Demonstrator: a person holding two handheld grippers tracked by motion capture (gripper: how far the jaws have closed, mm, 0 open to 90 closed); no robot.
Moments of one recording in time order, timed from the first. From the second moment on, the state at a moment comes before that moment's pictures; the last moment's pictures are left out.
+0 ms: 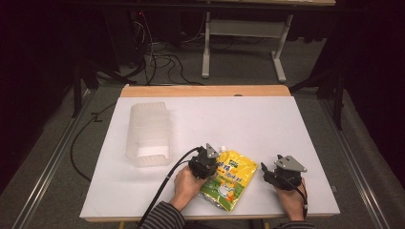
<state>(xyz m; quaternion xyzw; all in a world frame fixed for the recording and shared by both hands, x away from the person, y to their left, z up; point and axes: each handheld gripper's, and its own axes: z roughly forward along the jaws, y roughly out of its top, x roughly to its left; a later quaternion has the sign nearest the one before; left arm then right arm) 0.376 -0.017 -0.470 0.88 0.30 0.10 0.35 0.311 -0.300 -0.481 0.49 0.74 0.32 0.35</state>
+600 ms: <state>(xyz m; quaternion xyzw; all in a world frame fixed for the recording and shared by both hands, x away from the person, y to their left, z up) 0.370 0.027 -0.408 0.83 0.29 0.07 0.46 0.307 -0.302 -0.480 0.48 0.72 0.34 0.36</state>
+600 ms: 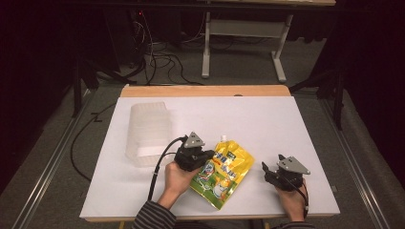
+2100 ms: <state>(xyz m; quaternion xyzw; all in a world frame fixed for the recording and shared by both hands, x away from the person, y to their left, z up) 0.362 0.123 -0.325 0.77 0.31 0.16 0.53 0.306 -0.302 -0.480 0.48 0.72 0.34 0.36</state>
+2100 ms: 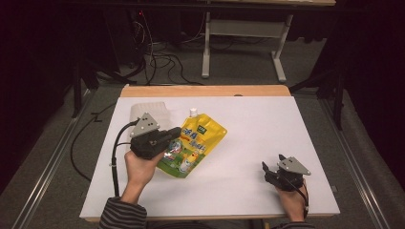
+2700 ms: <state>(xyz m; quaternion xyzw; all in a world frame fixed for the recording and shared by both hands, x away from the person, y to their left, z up) 0.370 0.154 -0.317 0.75 0.34 0.20 0.53 0.307 -0.302 -0.480 0.48 0.72 0.34 0.36</state>
